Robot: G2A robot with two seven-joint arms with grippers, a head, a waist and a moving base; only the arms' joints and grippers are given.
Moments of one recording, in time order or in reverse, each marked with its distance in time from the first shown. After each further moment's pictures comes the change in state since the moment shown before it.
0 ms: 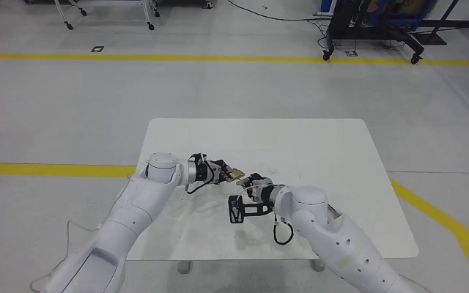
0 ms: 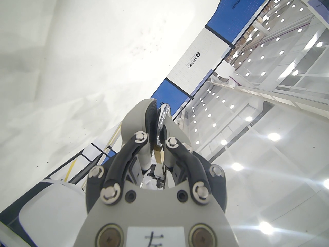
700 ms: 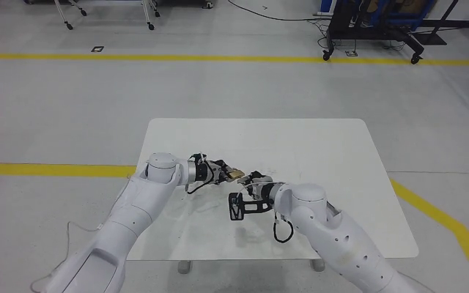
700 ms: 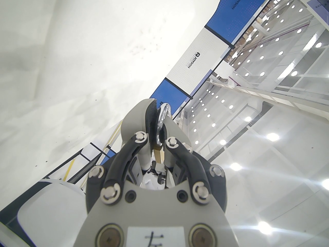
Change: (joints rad) left arm 0.002 -0.002 -0.010 -0.001 0.010 0.011 -0.006; right arm 0.022 -0.007 -0.006 0.024 0.012 -0.006 0.012
